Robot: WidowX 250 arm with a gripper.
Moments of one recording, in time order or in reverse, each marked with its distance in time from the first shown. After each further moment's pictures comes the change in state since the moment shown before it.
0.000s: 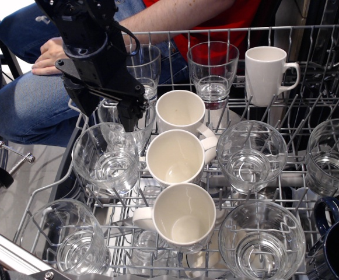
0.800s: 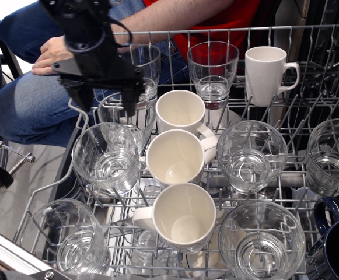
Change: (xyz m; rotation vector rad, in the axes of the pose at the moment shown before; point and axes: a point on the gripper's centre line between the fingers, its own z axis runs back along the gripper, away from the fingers) arm 0.024 0.014 -0.022 0.019 -0.008 0.289
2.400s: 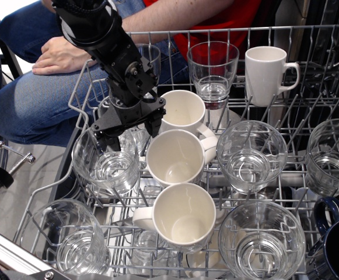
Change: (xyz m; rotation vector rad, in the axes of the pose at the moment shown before) arm 0.008 0.001 -0.102 0.081 -0.081 0.620
